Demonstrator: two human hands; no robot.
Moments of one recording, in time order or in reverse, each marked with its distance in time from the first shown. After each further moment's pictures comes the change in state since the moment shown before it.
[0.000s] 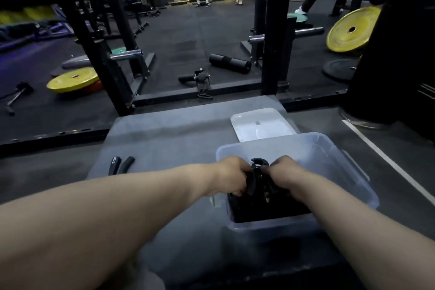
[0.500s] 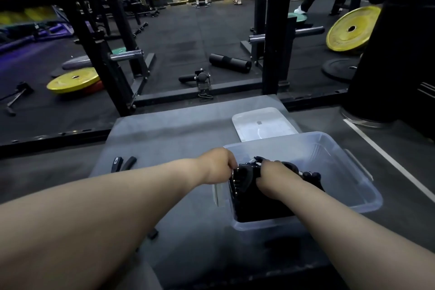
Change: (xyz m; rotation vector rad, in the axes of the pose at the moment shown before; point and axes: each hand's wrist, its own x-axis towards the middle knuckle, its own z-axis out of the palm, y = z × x) left_hand 0.007 -0.021 -0.035 0.377 0.160 0.082; right_hand -0.023 -0.019 0.022 -0.689 0.048 -0.175
